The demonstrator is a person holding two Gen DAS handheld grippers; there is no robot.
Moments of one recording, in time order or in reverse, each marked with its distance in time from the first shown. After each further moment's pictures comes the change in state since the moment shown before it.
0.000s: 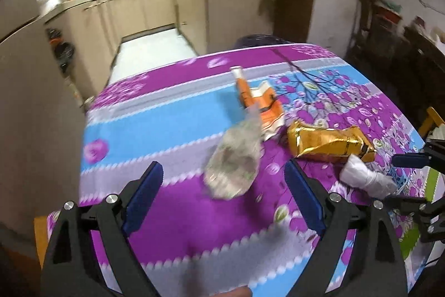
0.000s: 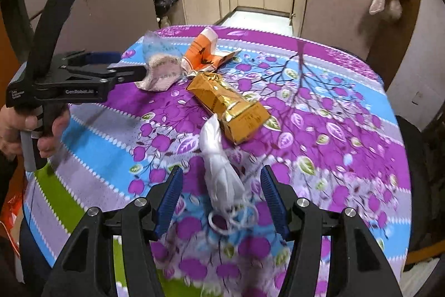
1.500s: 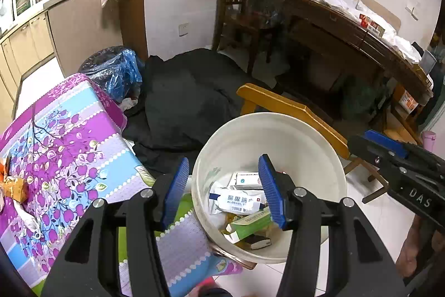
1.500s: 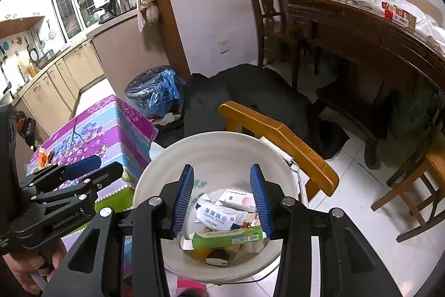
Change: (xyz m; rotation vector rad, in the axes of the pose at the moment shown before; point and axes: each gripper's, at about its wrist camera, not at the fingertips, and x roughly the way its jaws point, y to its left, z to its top) left arm -0.084 -0.471 0.015 0.246 0.055 -0.413; right arm -0.325 -0.269 -0.268 0.776 -0.216 -0.517
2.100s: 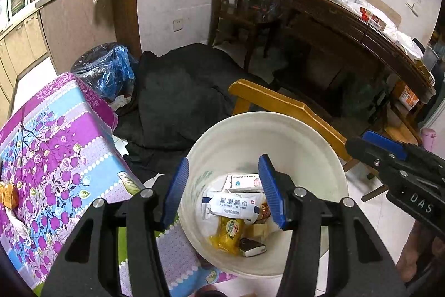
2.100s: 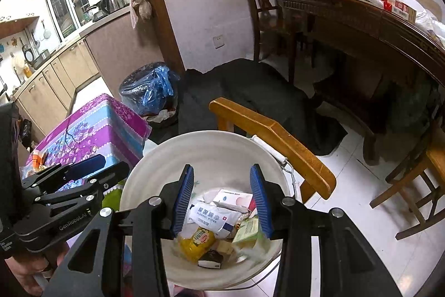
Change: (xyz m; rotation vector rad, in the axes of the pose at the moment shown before) left arm 0.030 -0.010 0.006 0.010 0.031 -0.016; right arm 0.021 -0.014 0.003 0.017 0.030 -0.018
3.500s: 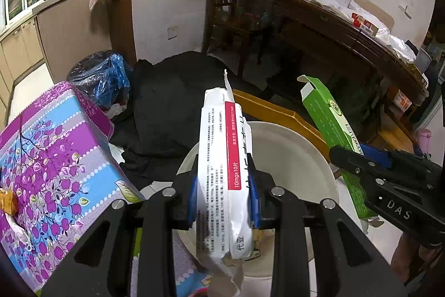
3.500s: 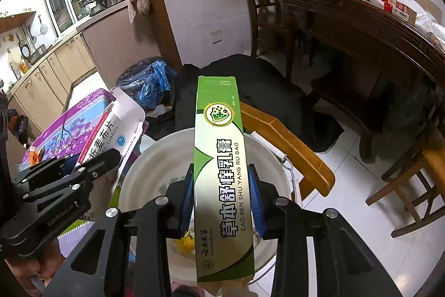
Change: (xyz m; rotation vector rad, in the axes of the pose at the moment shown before) left arm -0.010 -0.008 0.007 0.016 -0.035 -0.028; right arm -0.001 -0.001 0.001 -0.008 0.027 -0.024
